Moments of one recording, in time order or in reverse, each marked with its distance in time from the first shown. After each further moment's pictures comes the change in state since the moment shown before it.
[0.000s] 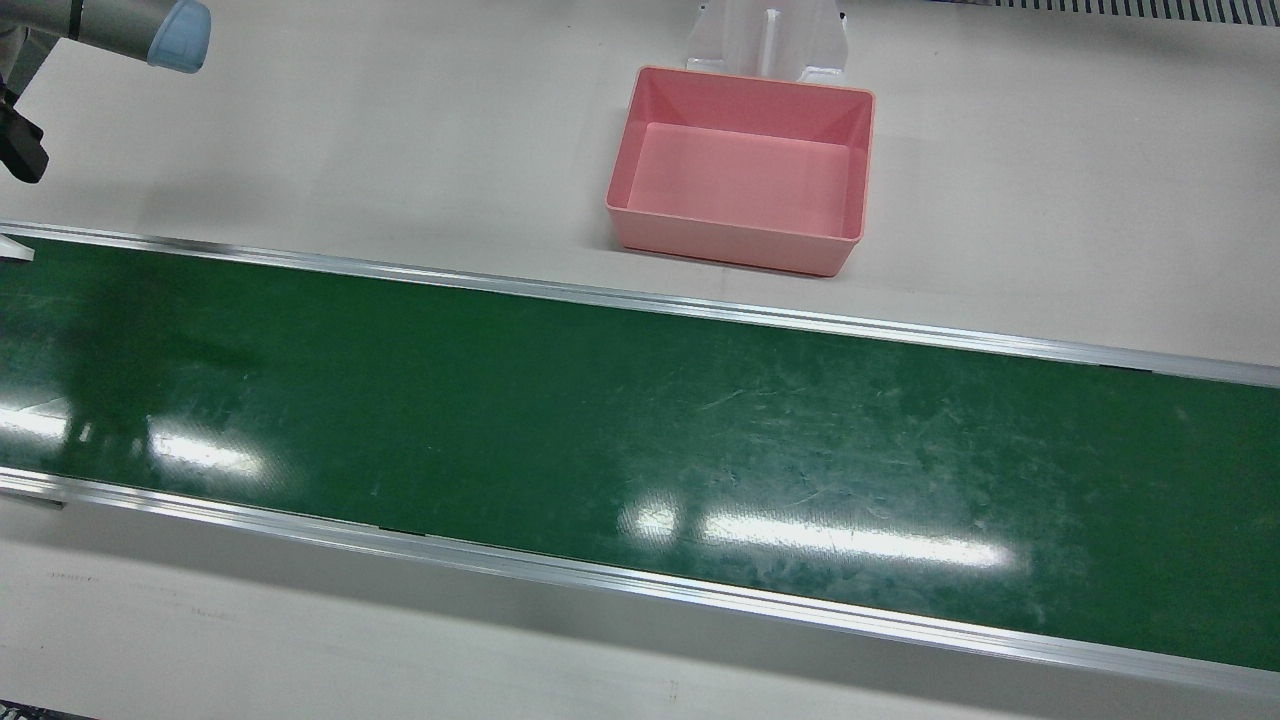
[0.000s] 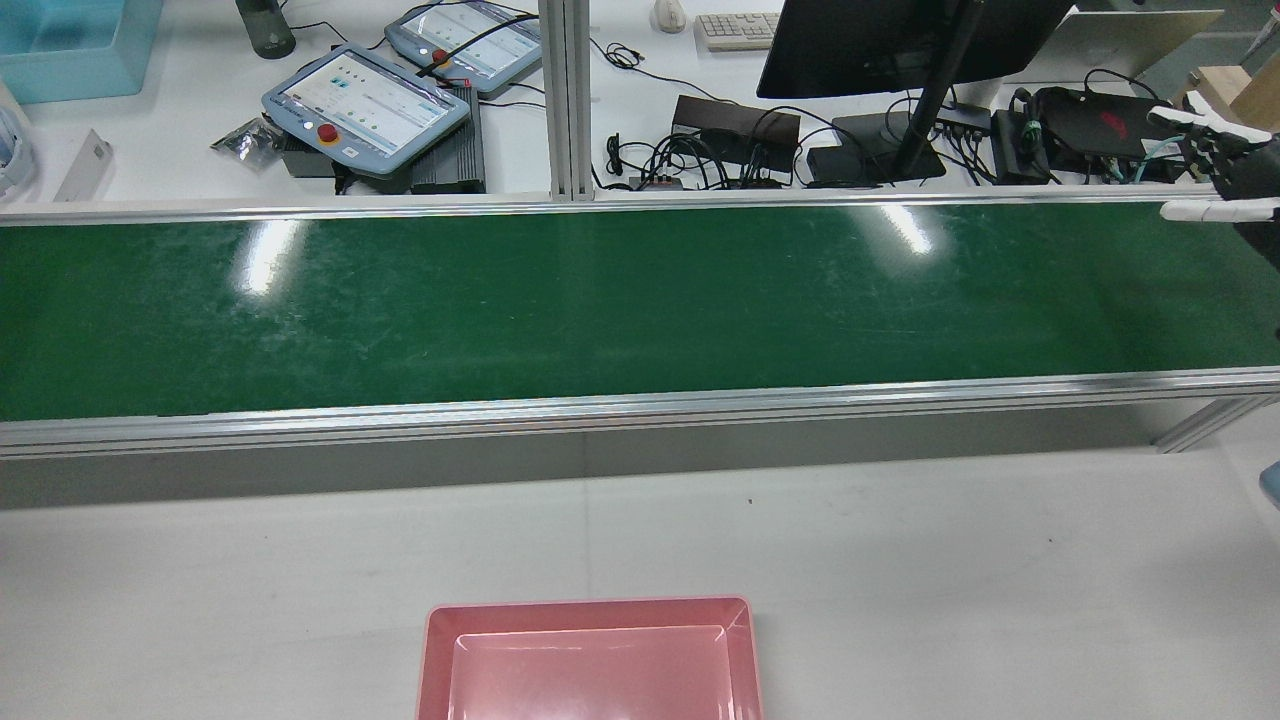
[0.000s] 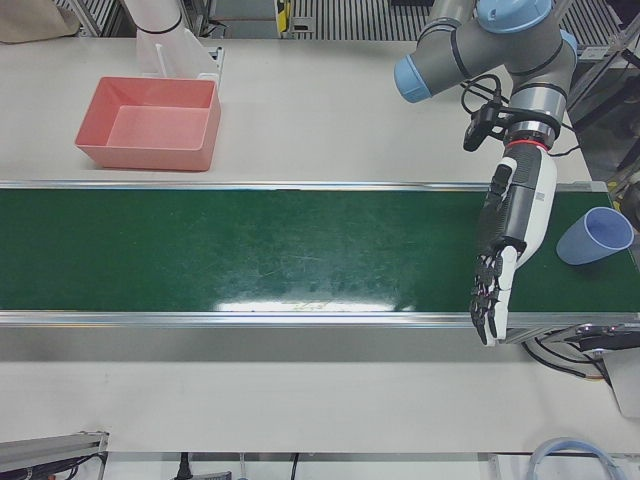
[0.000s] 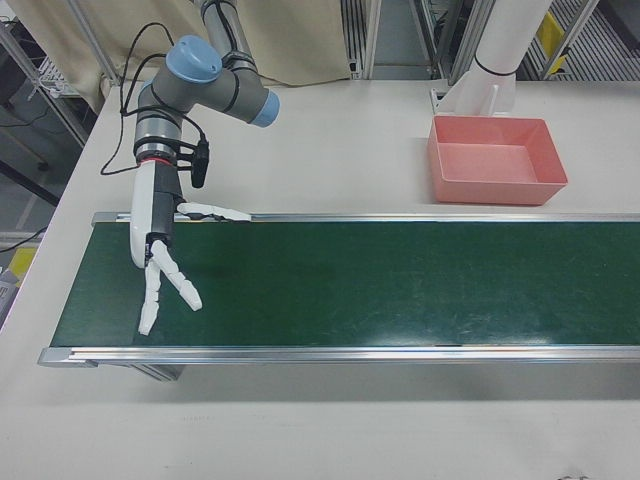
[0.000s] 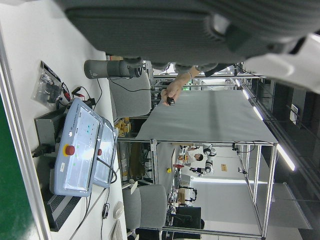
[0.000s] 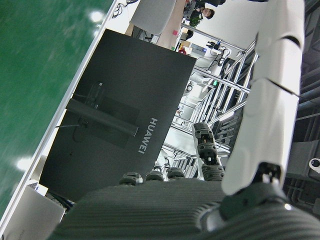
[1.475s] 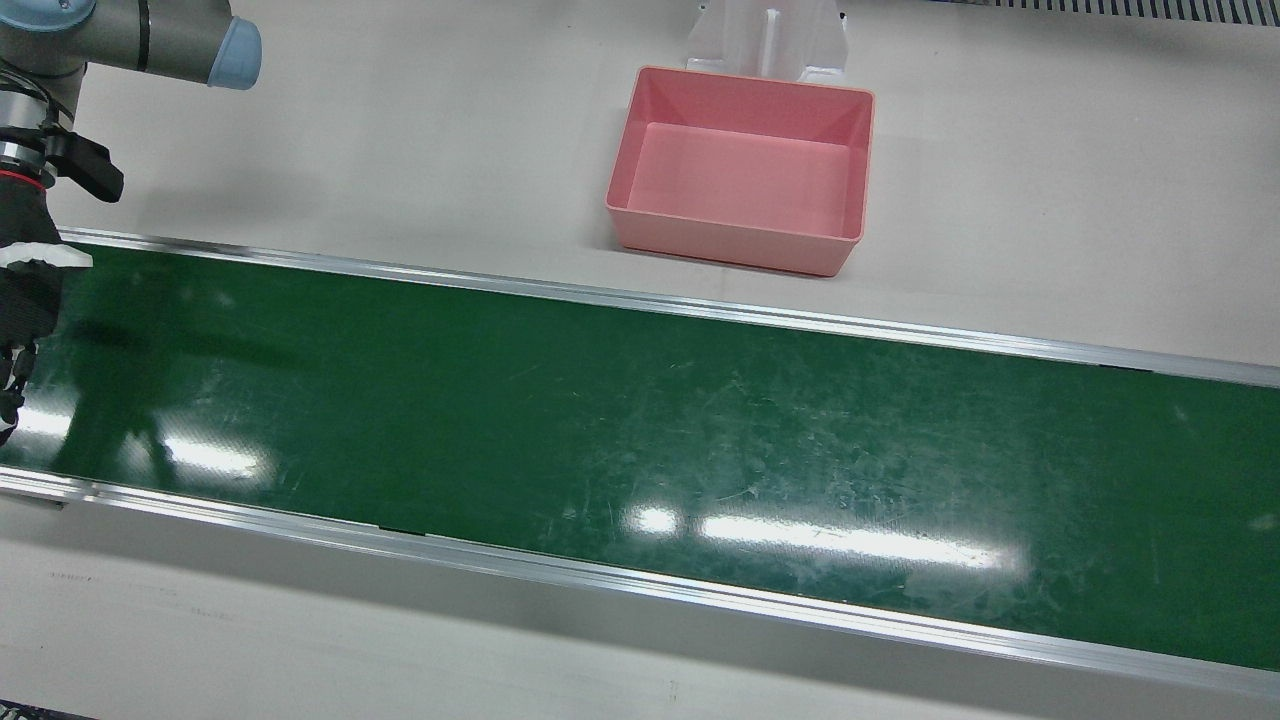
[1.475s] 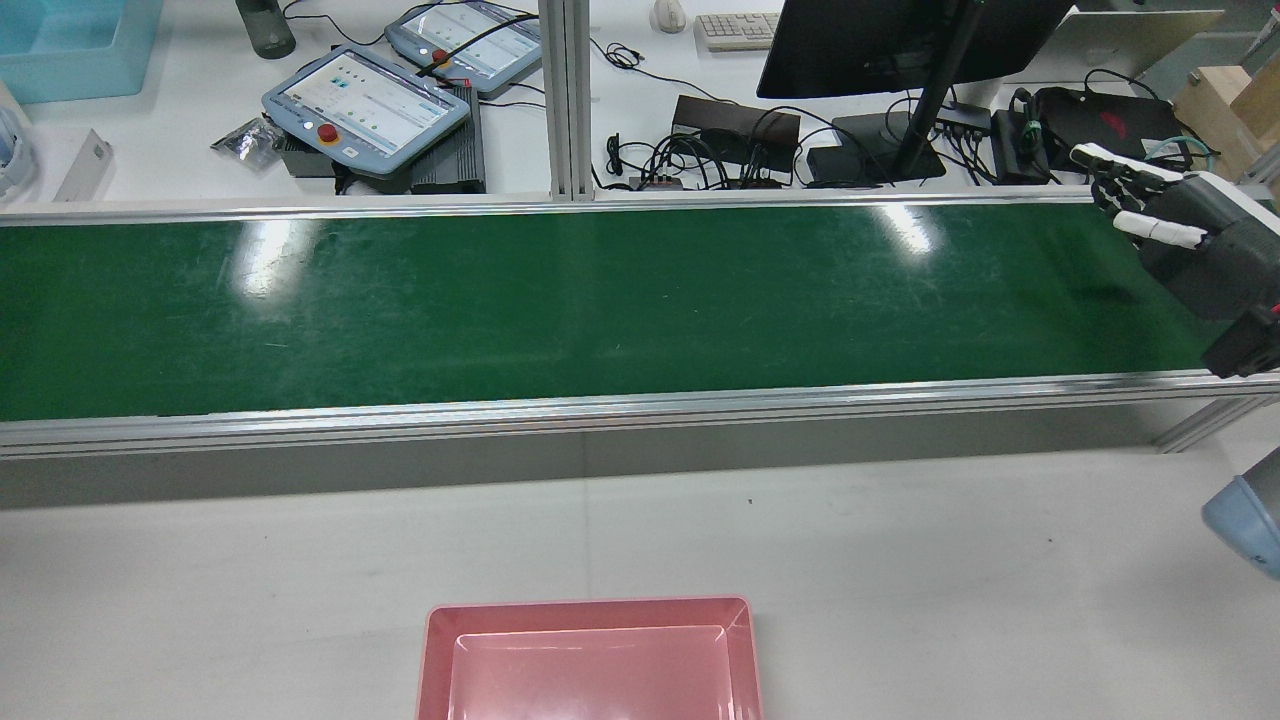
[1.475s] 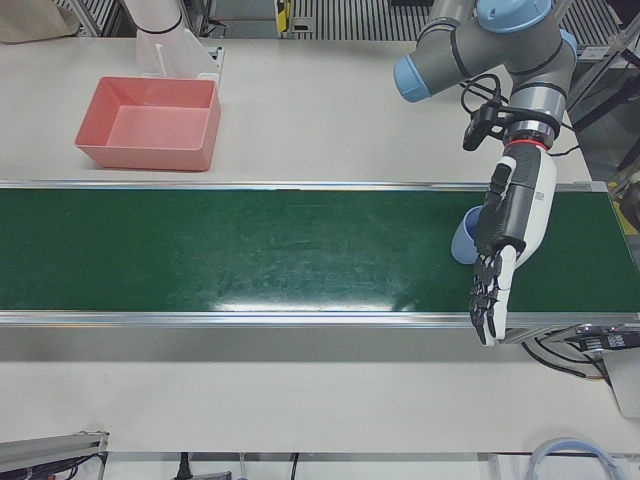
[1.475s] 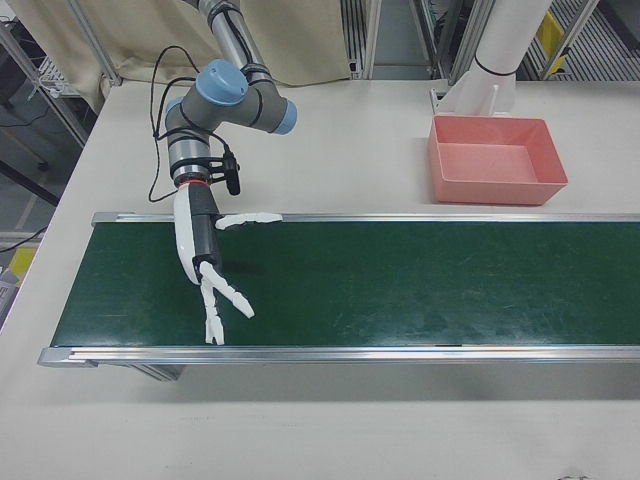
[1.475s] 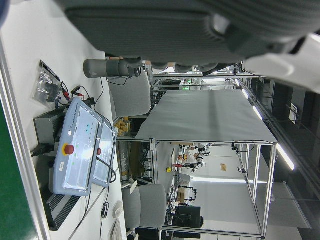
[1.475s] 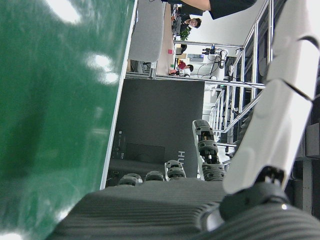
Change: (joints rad) left arm 0.000 -0.001 -0.002 0.002 0.000 0.000; right arm -0.121 0.014 -0.017 -0.012 0.018 0.282
